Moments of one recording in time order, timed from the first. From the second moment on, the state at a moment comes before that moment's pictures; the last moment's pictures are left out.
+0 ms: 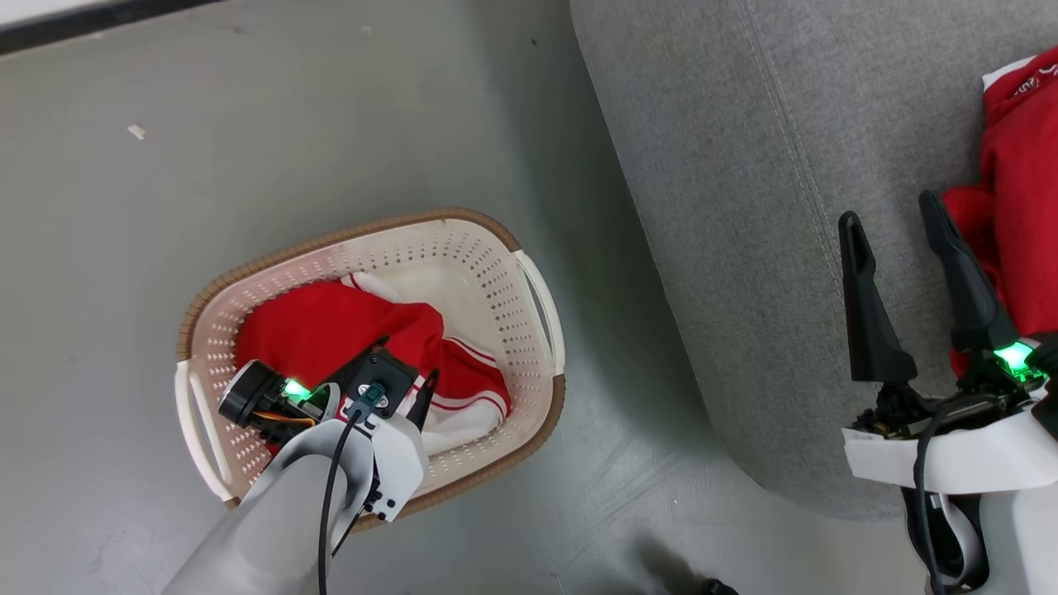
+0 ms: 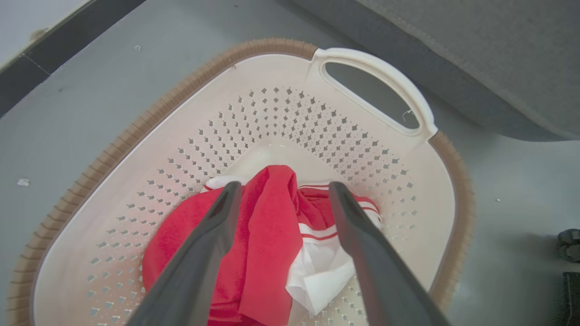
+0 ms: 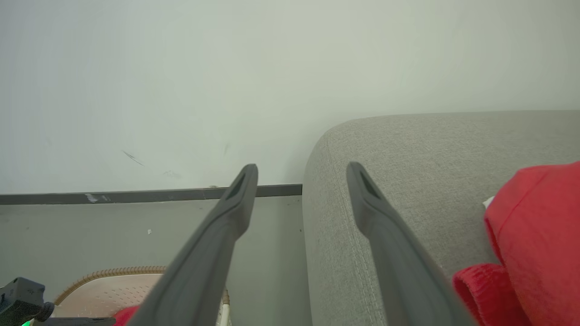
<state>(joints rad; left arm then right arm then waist) -0.64 0.06 -0.63 0.81 -0.16 0.01 -0.12 -0.13 -0.04 -0.03 -0.29 0.10 0.13 -0.26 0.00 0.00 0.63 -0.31</state>
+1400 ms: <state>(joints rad) -0.84 0.10 -0.61 1.04 -0.12 0.07 -0.19 -0.36 -0.04 0.02 -0.27 0.19 0.13 -0.26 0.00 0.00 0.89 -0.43</state>
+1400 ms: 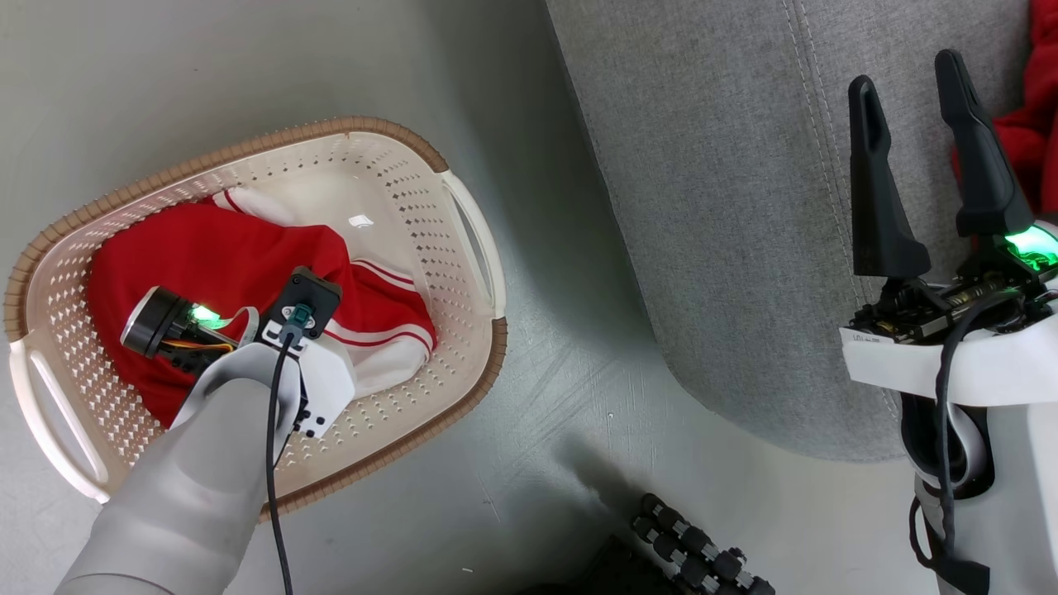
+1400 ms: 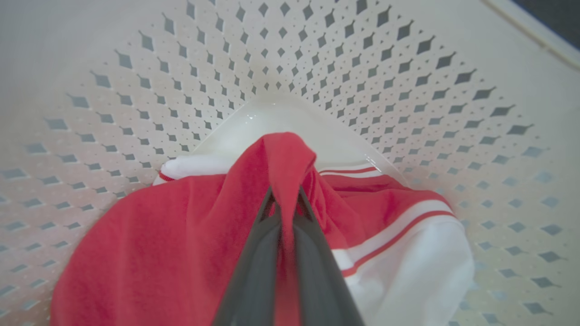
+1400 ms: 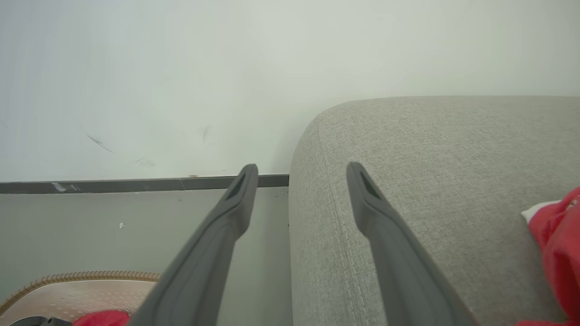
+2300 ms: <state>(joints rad) -0.78 0.13 -0.57 0.88 -0.15 0.06 -0.25 -0.45 -0.04 0.02 -0.18 0.18 0.13 -0.26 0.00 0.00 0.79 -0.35</state>
